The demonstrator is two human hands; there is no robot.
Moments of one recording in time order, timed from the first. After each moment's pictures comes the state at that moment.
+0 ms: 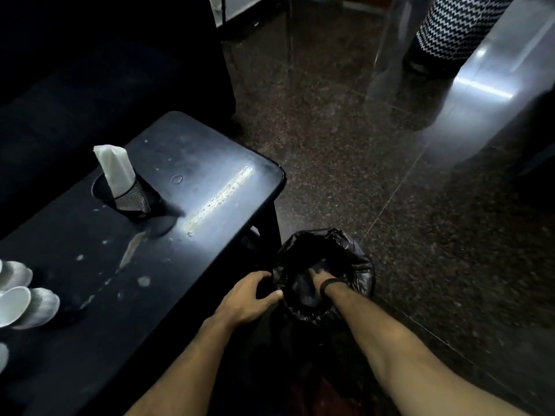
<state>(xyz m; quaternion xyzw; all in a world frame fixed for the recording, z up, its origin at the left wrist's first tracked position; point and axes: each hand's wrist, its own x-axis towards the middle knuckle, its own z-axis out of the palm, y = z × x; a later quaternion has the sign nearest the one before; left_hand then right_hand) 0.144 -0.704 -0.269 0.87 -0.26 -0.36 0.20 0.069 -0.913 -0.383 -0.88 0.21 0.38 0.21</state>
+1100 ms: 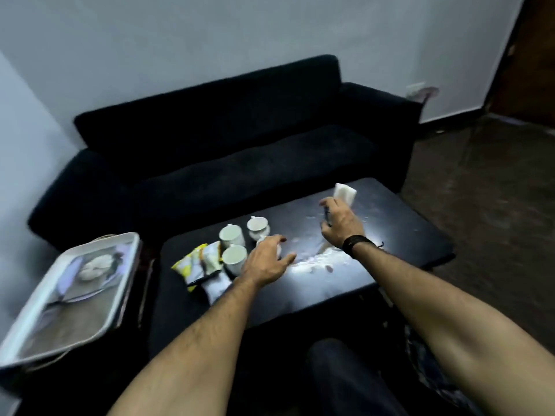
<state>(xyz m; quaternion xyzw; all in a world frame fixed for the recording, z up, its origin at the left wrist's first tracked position) 0.156 -0.438 -0.062 0.96 -0.07 -0.02 0.26 0.216 -0.650 -0.063 -0.94 -0.06 -0.15 0.28</state>
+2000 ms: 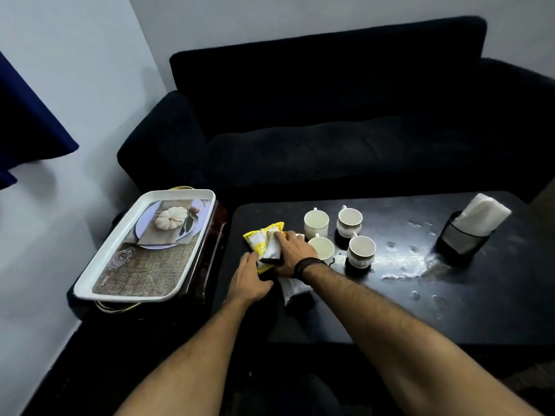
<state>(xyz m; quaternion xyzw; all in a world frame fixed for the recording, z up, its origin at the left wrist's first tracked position) 0.148 -0.200 -0.171 0.93 0.20 -0.03 0.29 0.242 -0.325 -0.151 -0.94 -0.29 0.11 0.14</state>
